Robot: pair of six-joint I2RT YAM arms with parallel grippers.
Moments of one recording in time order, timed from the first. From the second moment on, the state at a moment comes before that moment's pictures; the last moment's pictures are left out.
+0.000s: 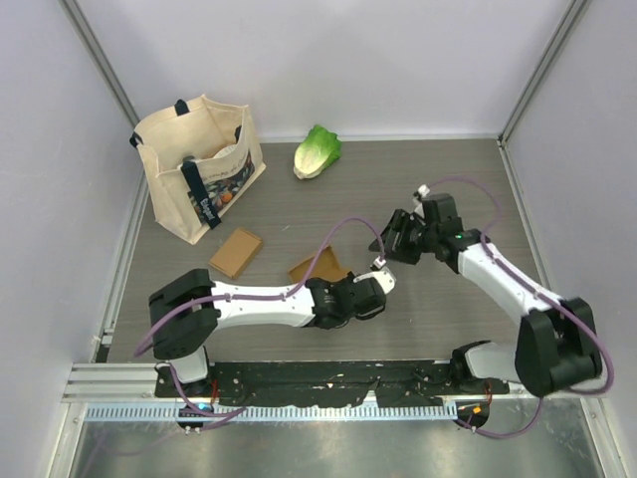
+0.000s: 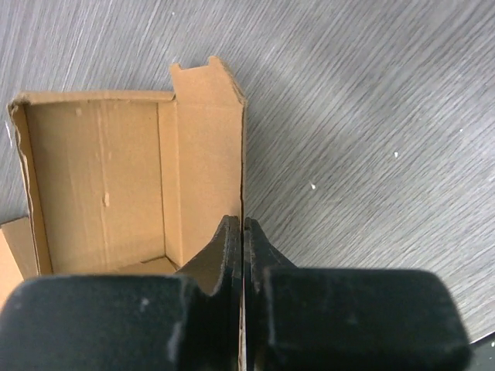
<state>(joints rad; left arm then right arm) -1.28 1.72 1.13 -0.43 -0.53 -0.08 0.31 1.33 0.78 -0.31 -0.45 0.73</state>
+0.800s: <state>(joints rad) -0.75 1.69 1.60 -0.97 -0.35 -1.16 0.92 0.93 0.53 0.03 0.12 0.33</state>
